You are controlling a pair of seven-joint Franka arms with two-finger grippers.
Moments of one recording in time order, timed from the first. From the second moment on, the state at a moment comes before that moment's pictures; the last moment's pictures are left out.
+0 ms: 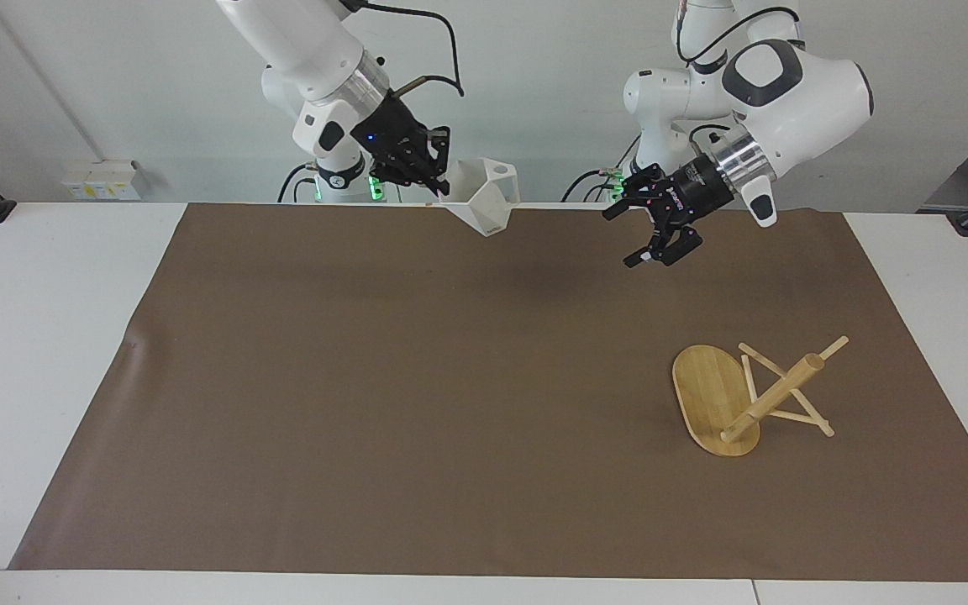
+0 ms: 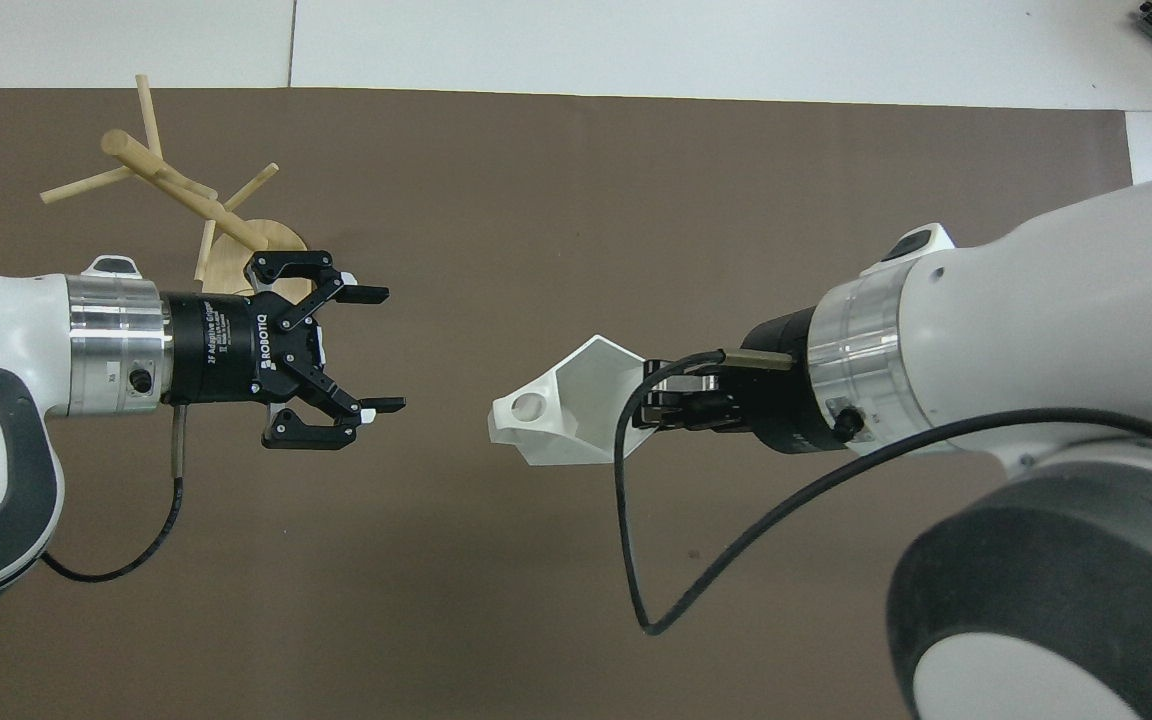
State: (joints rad) left arm -0.15 -0.13 -0.14 -2.04 -0.99 2.00 -1.60; right arm 0.06 -0.05 0.38 -1.66 0.61 1.80 0.48
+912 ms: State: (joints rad) left arm -0.11 -0.13 -0.12 -2.02 -0.99 1.86 -1.62; right arm 0.11 -0.04 0.38 -1.71 0.65 2.01 0.50
